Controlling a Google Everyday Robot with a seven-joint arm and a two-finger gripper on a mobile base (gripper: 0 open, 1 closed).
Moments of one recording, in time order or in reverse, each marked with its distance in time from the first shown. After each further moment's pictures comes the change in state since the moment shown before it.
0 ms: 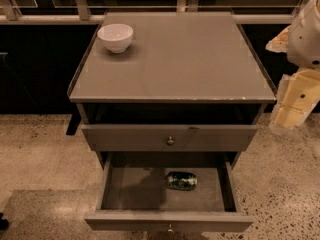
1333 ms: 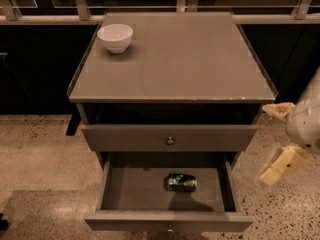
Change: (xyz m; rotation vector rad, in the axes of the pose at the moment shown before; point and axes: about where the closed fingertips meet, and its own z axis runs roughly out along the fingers) arm 0.044 0.055 0.110 -0.054 -0.317 0.165
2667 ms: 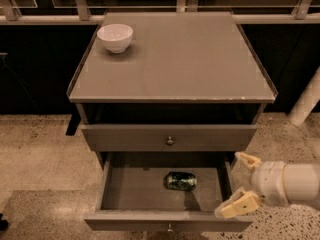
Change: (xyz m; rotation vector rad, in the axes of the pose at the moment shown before) arm 0.050 0.045 0.136 -0.050 -0.293 0.216
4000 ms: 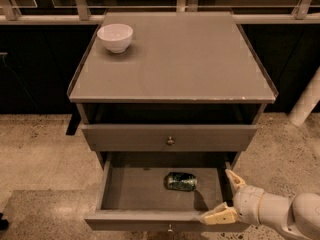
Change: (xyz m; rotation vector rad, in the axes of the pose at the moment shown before) arm 0.085 -0.019 0.095 0.105 -0.174 0.083
